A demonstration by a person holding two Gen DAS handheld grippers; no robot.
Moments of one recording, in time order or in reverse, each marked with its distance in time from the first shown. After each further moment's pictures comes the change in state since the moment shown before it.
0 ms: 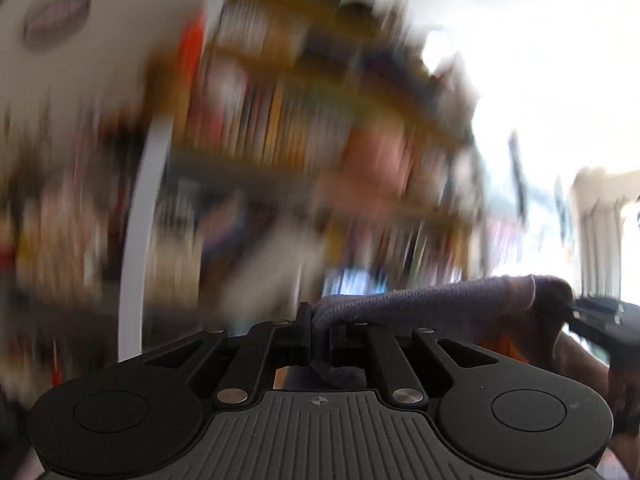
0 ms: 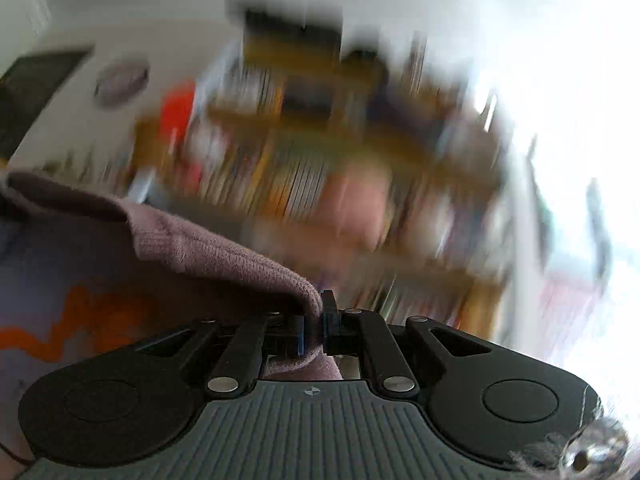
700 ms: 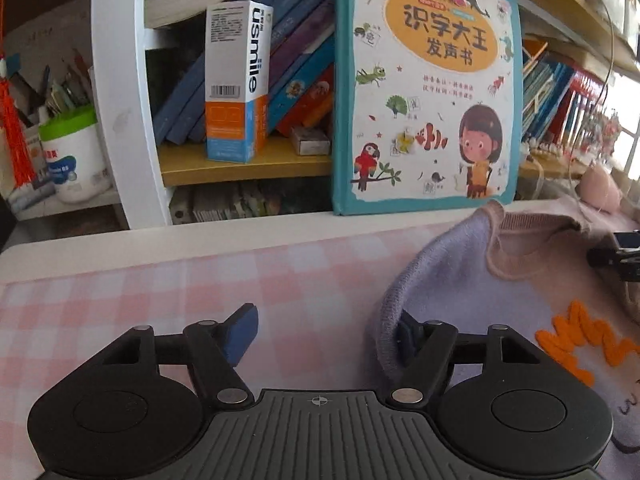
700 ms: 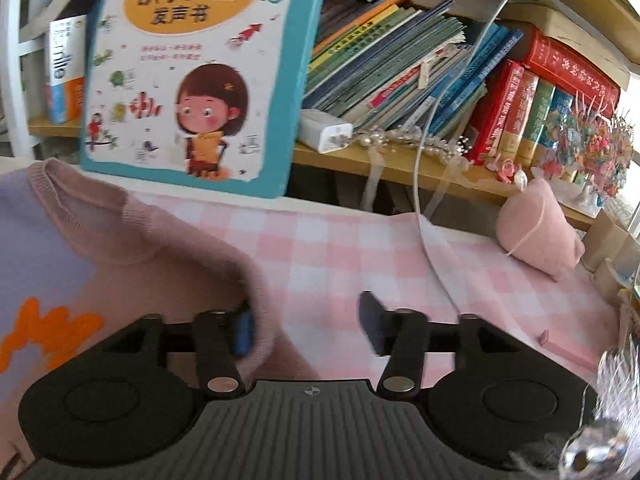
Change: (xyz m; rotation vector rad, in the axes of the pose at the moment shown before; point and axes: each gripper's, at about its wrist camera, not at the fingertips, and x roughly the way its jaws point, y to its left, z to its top) left arm 0.217 0.106 -0.184 -0.061 0.721 0.217; right arm 0.250 0.025 -0.248 0.069 0.859 0.121
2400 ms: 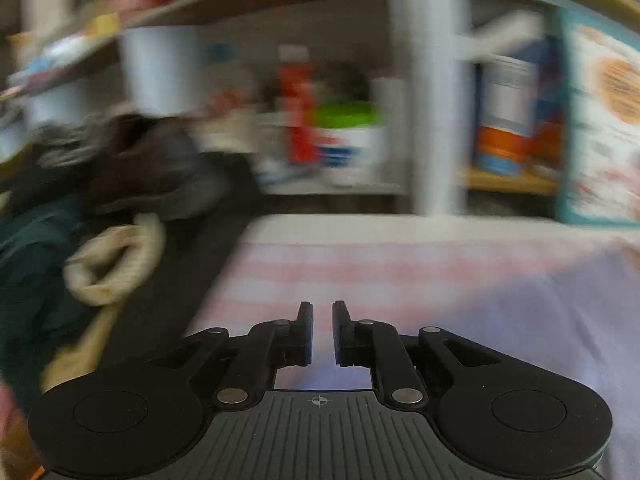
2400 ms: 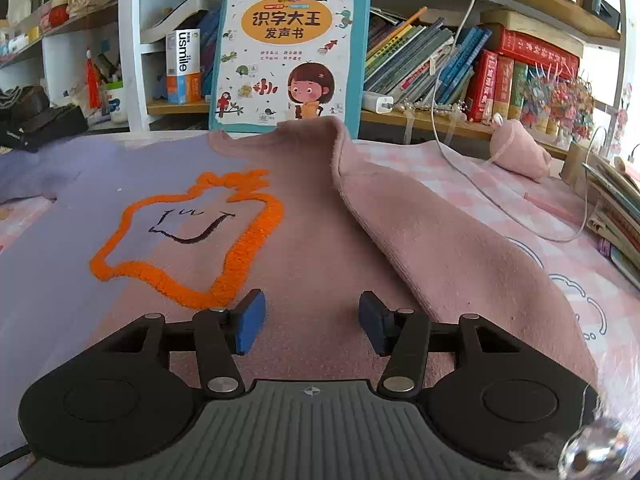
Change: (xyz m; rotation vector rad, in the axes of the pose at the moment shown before) left arm -0.113 0.145 -0.024 -0.150 -0.043 0.507; right arm -0.167 0.063 -0.127 0.064 -0.049 0.124
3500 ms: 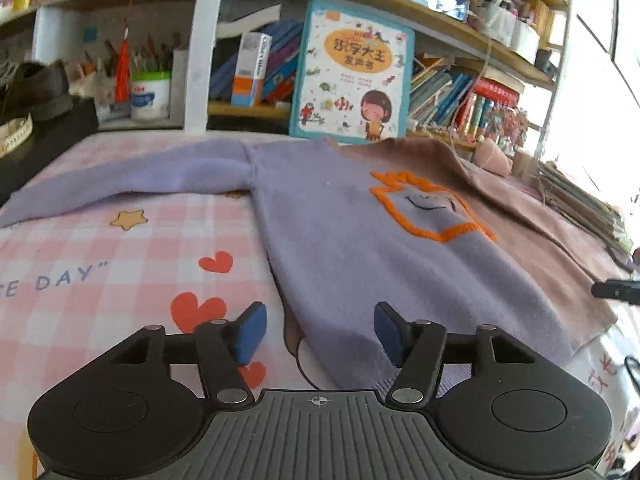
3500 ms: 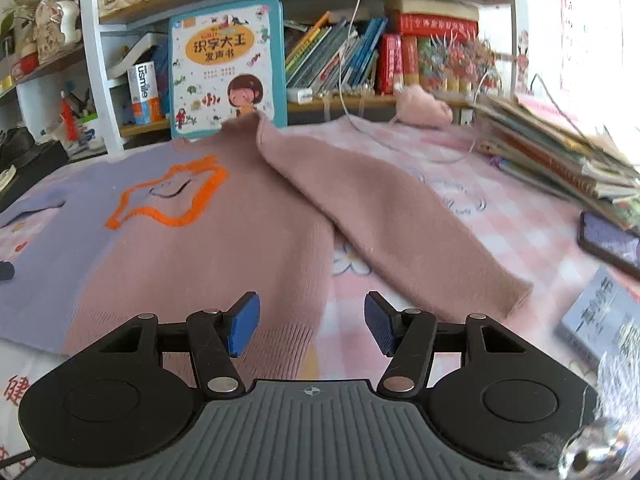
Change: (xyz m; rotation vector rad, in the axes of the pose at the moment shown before) left arm -0.199 -0.087 -0.178 0.069 -0.023 -0.576; right arm -0.116 -0.039 -0.076 0.173 -0.015 -0.074
